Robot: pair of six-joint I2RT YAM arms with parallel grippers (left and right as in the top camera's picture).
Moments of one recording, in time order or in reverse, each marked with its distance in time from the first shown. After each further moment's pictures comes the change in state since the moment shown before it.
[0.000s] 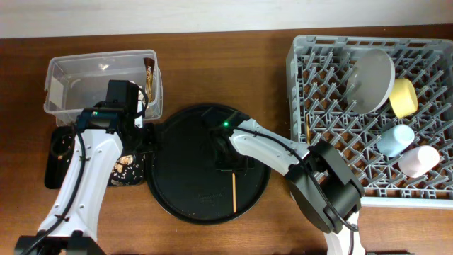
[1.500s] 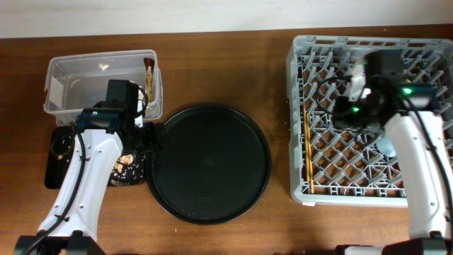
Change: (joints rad) left arm 0.000 0.000 0.000 0.009 0.004 0.000; right arm -0.787 -0.580 0.008 -0.225 -0.060 -0.600
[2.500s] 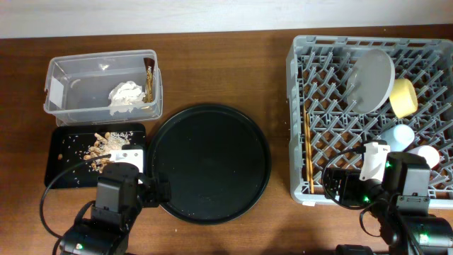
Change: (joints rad) left arm -0.221 -0.824 -0.451 0.172 -0.147 0.007; right arm -0.038 -0.803 -0.594 0.129 -0.057 -0.061
